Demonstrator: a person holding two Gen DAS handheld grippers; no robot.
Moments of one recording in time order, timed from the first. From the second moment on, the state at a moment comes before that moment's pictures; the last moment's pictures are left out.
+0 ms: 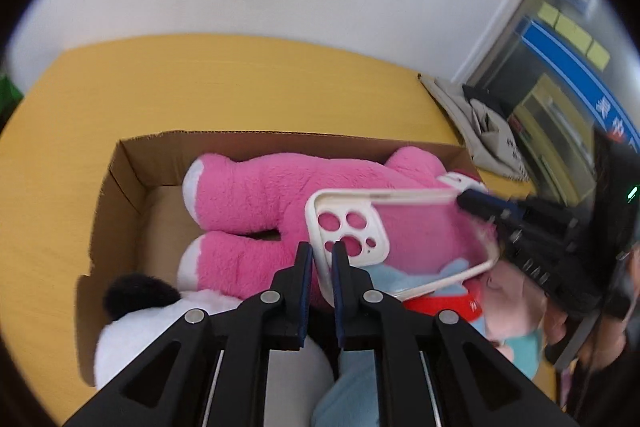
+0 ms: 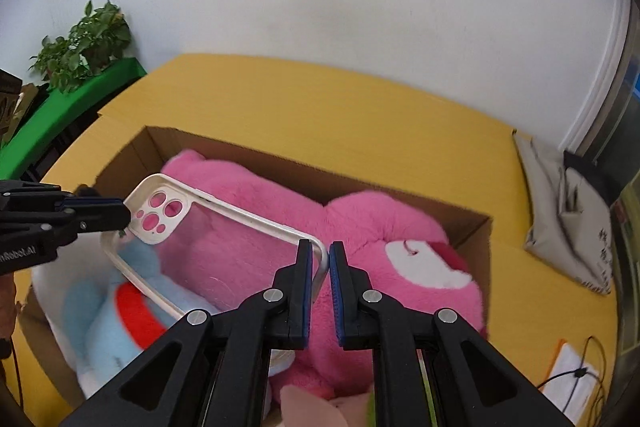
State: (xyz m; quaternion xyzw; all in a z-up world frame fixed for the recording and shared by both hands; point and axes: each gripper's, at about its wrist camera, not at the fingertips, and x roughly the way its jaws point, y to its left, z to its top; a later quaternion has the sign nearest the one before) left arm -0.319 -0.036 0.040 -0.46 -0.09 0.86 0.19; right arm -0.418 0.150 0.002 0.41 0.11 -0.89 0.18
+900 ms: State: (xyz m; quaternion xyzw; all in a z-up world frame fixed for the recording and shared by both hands) left arm -0.046 -0.039 0.066 -0.36 -0.03 0.93 0.07; right arm -0.132 0.193 0.015 0.35 0.04 -0.93 0.13
